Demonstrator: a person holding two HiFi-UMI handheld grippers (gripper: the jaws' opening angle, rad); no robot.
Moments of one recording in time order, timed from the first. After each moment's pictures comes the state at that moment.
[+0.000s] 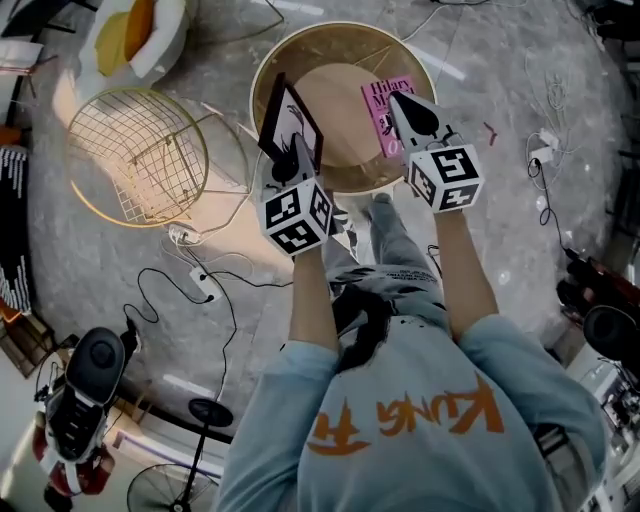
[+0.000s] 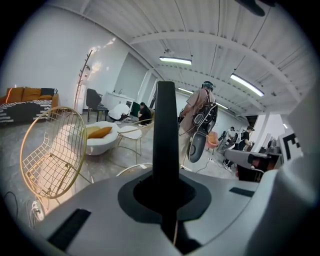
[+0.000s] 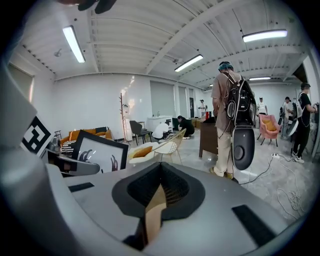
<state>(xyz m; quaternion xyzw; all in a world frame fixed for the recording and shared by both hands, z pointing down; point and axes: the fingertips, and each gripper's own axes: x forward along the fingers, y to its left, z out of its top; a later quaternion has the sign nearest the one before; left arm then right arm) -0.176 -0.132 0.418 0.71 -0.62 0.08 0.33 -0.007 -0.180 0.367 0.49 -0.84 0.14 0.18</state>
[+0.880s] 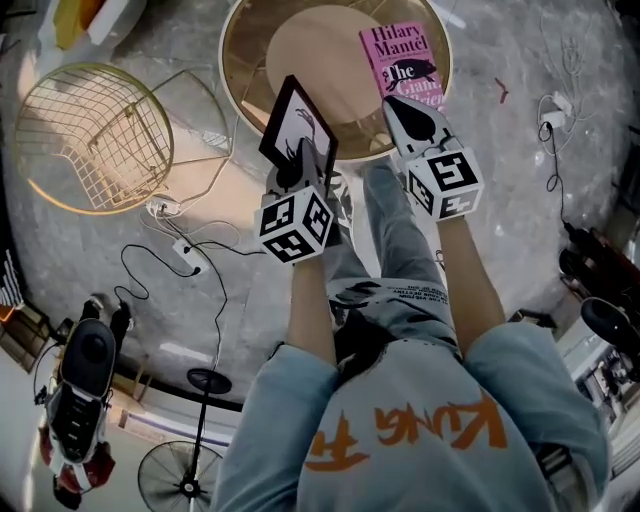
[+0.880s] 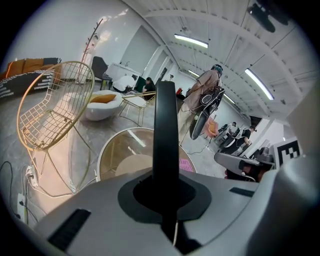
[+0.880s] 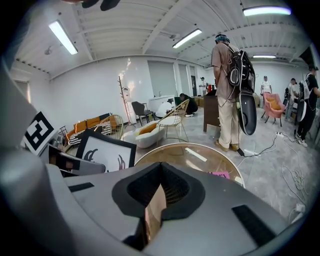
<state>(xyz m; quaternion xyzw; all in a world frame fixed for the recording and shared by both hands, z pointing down) -0.142 -0.058 0.559 0.68 -0.57 0.11 0.45 -0.002 -0.113 0.523 0.45 -0.83 0.22 0.25</state>
